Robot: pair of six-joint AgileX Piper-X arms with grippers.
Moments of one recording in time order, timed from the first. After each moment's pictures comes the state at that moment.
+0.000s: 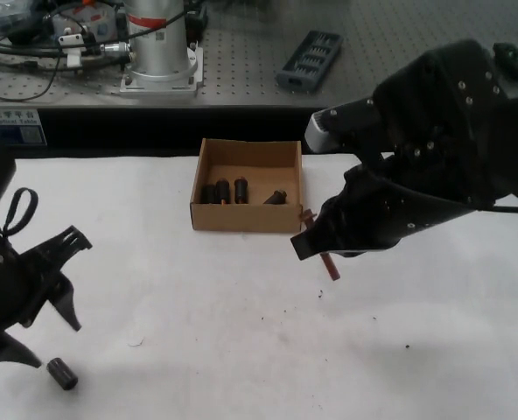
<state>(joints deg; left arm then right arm) -7.5 86.7 -55.9 57.0 13.4 -54.2 38.8 87.3 -61.6 29.3 -10.7 2.4</state>
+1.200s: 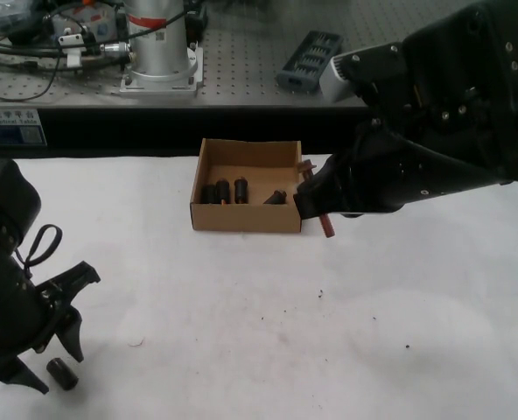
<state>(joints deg) -7.2 97.8 -55.9 53.8 11.1 -55.7 38.8 83.5 -61.7 25.5 -10.9 2.5</state>
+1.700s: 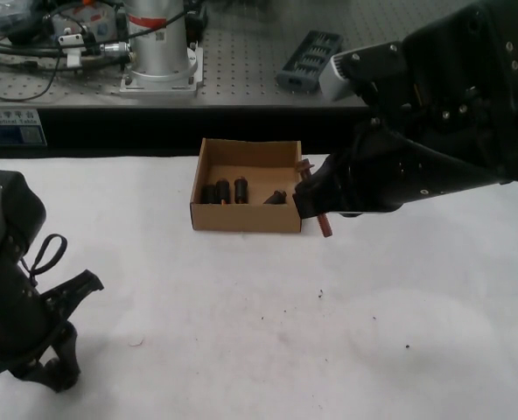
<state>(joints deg) -7.1 99.8 -55.9 50.9 13.0 -54.3 38.8 83.5 -61.7 25.5 -12.0 2.5</state>
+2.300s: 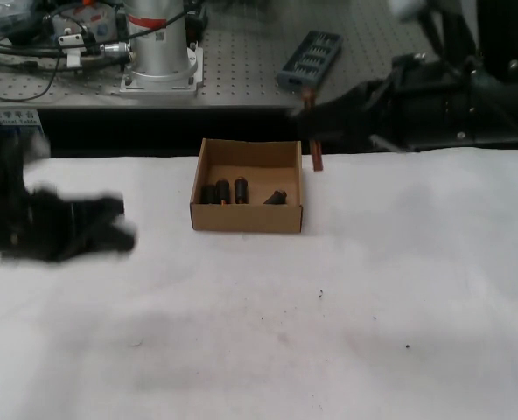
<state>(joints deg) -6.0 84.6 -49.9 10.3 44.9 -15.8 27.4 89.0 -61.7 -0.6 -46.1 15.6</state>
